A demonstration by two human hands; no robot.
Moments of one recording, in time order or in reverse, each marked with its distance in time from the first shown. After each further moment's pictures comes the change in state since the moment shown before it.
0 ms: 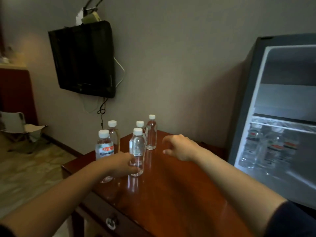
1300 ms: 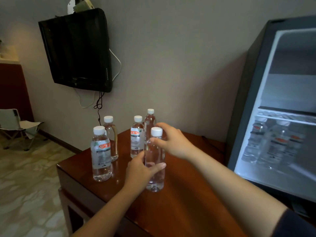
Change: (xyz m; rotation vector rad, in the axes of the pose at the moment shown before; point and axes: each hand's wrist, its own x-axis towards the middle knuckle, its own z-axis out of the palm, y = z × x) left_hand 0.043 0.027 0.086 -0.919 0.534 0.039; right_hand 0.007 -0.018 0.014 0.504 0.278 -0.091
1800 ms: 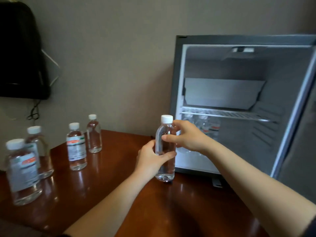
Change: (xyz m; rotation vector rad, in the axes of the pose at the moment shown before) left_hand -0.024 0.124 0.151 -0.118 -0.253 0.154; right_hand -0.115 0.053 -0.163 -0.065 0.128 0.264
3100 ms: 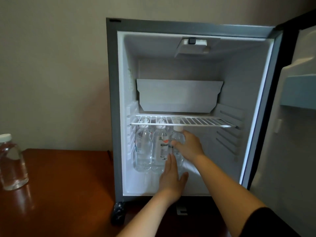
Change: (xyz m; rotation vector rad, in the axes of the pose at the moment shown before) left_hand 0.071 -0.016 0.222 0.261 -0.452 0.143; right_hand 0.033 0.192 -0.070 -0.022 0.463 0.416
